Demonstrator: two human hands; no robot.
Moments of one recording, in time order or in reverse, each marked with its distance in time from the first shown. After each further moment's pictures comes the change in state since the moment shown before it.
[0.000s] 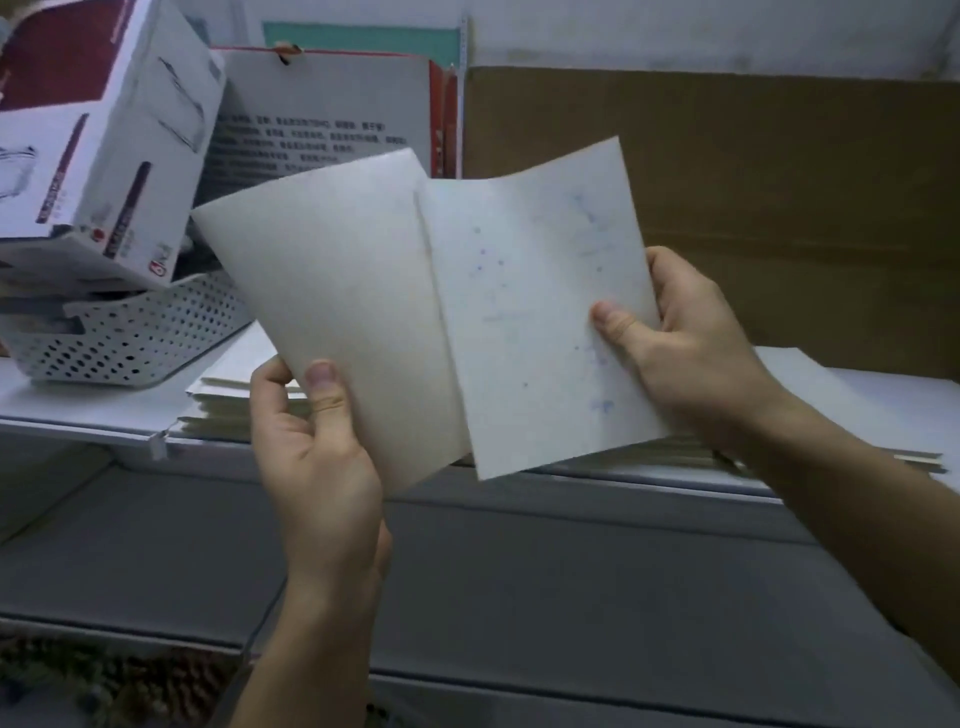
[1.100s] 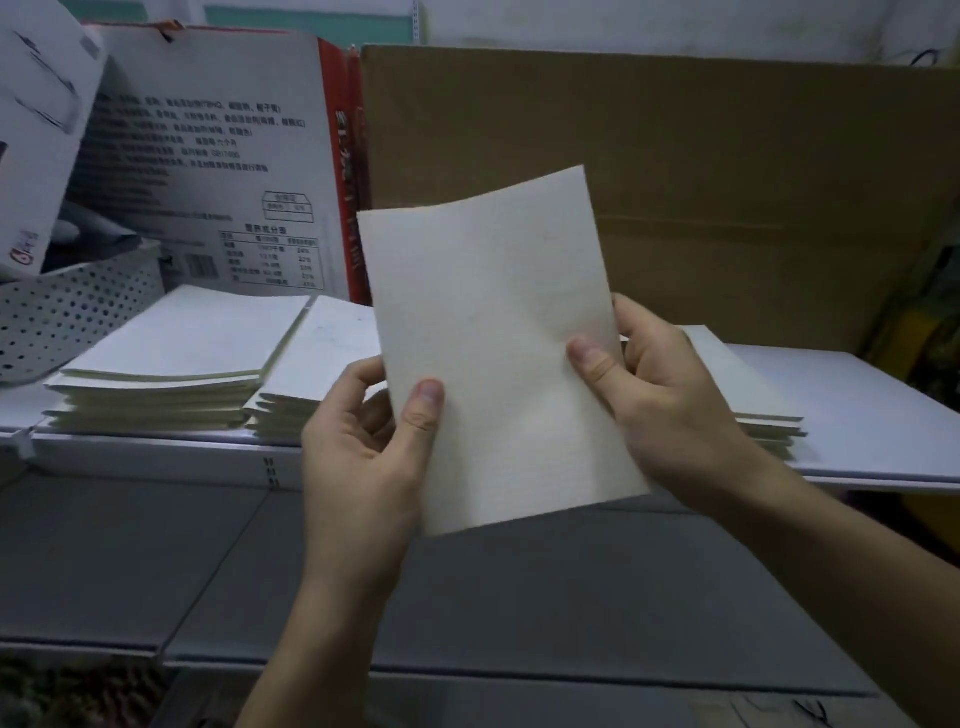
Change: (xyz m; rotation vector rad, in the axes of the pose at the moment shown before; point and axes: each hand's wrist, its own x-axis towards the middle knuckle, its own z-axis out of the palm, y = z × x) left_hand -0.086 0.001 0.058 0.056 -0.431 -0.170; right_hand -0.057 0.038 -0.060 0.179 -0.110 -0.008
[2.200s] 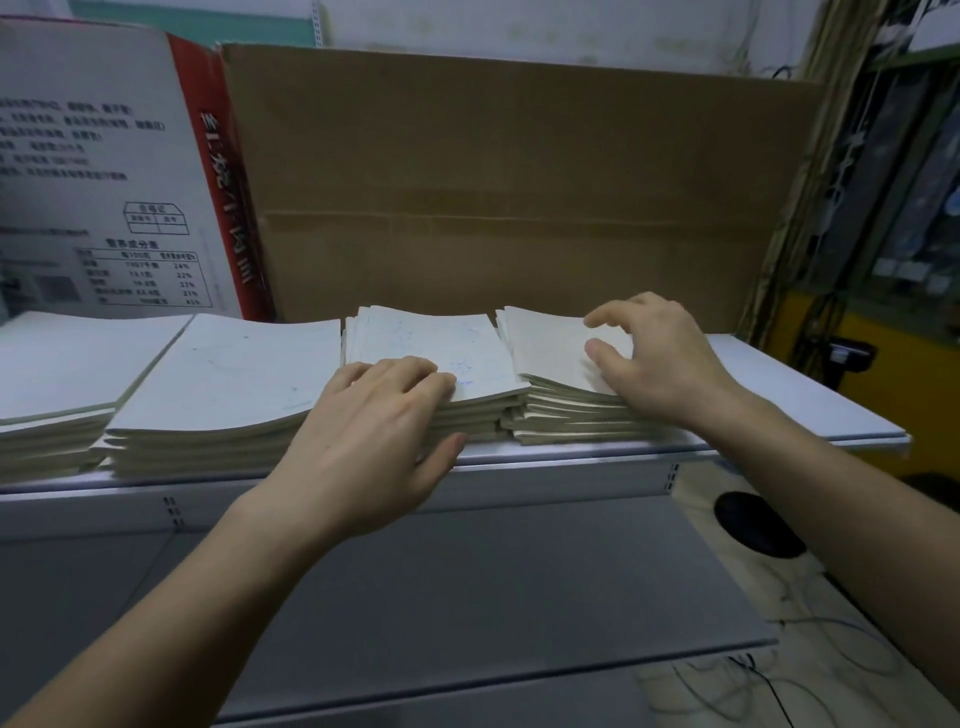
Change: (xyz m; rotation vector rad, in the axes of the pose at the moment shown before) left_hand 0.046 -0.016 0.043 1.477 -0.764 0.460; right_hand 0.022 0.069 -0.120 -1.037 0.249 0.137
